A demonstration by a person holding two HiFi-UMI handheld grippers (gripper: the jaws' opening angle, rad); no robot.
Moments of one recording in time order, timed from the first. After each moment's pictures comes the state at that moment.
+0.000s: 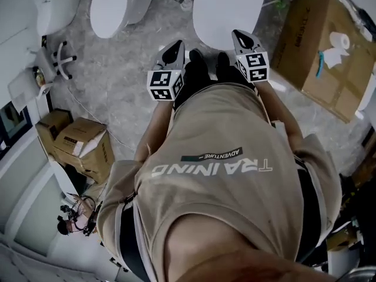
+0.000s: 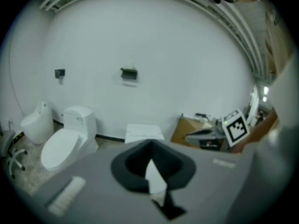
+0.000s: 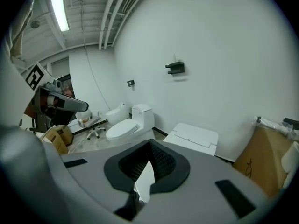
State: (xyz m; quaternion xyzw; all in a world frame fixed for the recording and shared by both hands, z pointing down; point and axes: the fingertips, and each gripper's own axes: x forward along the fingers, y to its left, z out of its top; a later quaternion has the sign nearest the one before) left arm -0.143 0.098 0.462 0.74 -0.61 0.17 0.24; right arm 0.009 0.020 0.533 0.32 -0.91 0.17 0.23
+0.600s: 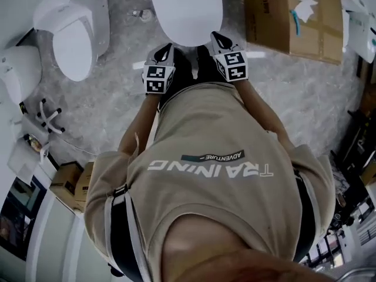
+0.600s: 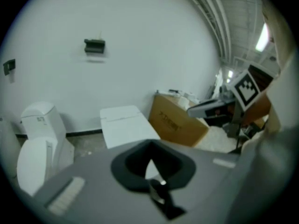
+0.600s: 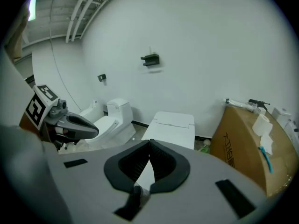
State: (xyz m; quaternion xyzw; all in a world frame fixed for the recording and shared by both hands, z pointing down) left arm -0.141 0.079 0.570 0.84 -0.41 0.27 0.25; right arm 0.004 0.054 0.556 0.47 -0.81 0.23 0.26
